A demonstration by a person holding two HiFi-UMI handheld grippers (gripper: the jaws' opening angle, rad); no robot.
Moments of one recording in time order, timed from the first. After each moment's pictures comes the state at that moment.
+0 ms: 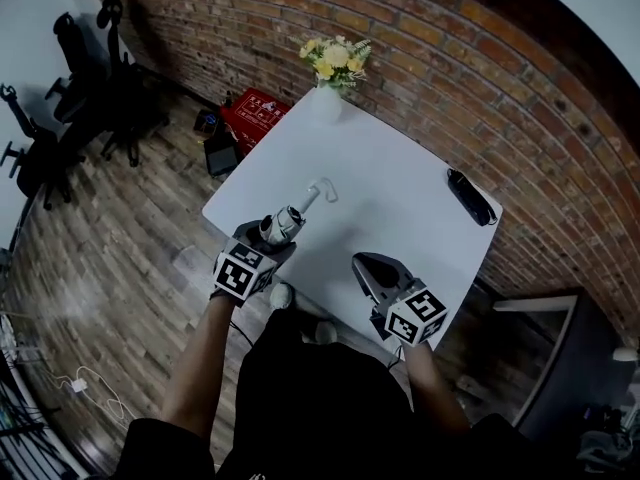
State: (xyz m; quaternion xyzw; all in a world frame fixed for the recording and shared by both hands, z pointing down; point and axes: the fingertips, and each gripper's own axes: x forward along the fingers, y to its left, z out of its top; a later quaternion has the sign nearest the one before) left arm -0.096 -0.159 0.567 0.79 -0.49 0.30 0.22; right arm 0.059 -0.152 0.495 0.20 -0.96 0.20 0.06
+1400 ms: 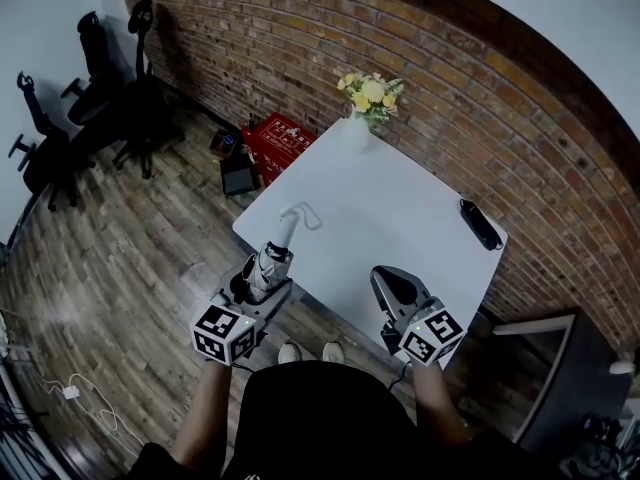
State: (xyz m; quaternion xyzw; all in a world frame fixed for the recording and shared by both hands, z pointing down) left arm -0.157 -0.055 0.444 0.80 -0.57 0.09 0.19; right arm 0.012 -0.121 0.423 0.22 -0.96 0.16 0.02
